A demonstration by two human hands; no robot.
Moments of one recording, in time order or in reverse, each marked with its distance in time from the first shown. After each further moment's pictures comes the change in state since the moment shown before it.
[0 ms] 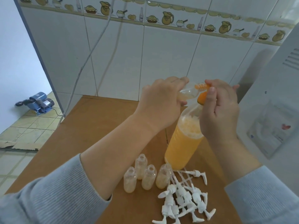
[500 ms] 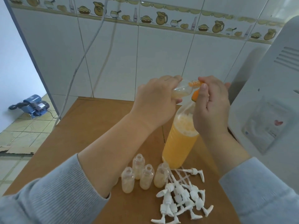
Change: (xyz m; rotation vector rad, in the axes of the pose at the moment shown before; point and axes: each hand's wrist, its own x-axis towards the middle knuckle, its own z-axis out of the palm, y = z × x) left_hand 0.003 -0.002 0.002 -0.026 0.006 -0.011; right_hand 0.003 -0.003 0.004 0.013 -0.010 0.033
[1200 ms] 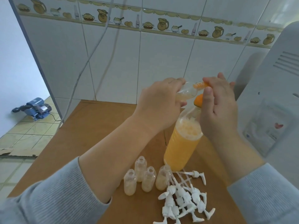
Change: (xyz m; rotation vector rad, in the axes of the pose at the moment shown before) left_hand -0.003 0.006 -0.010 -0.010 0.008 0.042; right_hand 0.003 -0.003 -0.016 -0.049 -0.061 -0.062
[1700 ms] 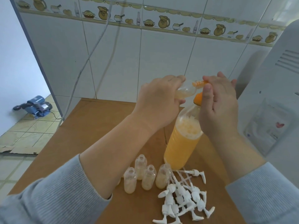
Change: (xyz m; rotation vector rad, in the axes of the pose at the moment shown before) left_hand 0.001 -0.003 0.001 0.049 0.041 0.014; right_hand 0.001 -0.002 0.003 -0.034 0.019 -0.010
